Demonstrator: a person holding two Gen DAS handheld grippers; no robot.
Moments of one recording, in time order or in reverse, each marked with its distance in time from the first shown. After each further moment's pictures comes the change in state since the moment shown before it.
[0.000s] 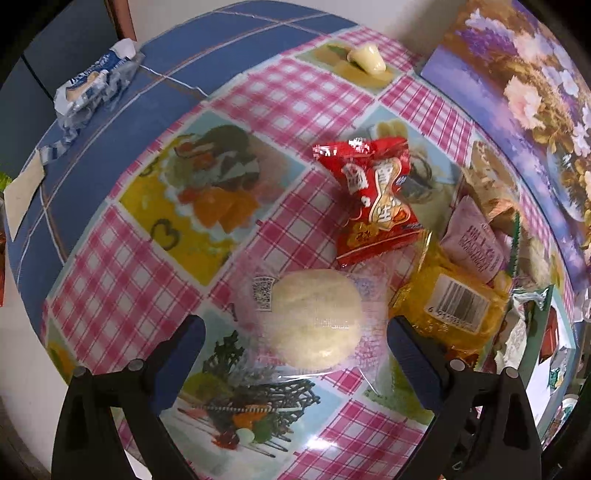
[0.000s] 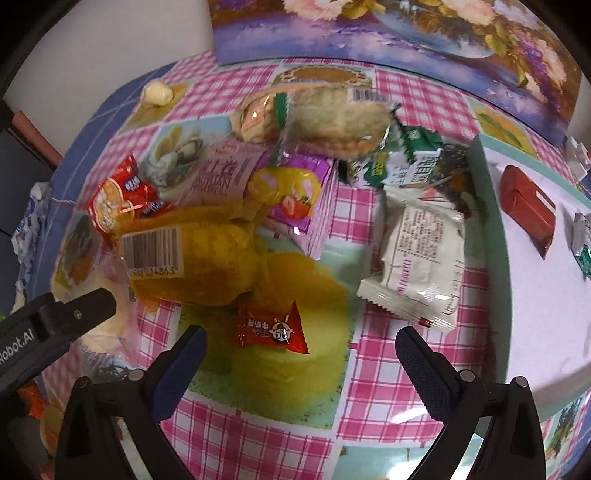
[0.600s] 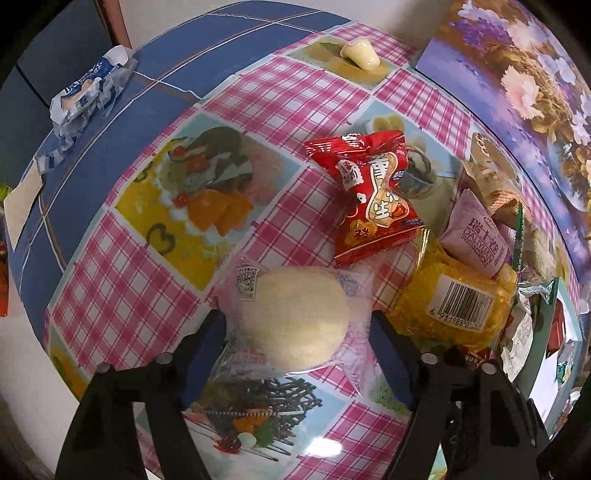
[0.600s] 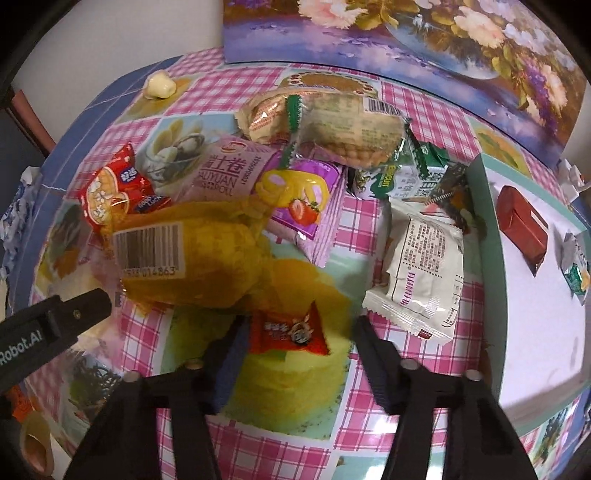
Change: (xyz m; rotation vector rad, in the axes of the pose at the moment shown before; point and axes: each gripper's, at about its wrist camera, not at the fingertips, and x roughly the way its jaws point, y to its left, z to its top) left arm 0.001 -0.006 0.000 0.031 -0.008 0.018; right arm 0.007 0.019 0.000 -0.057 -0.040 -0.067
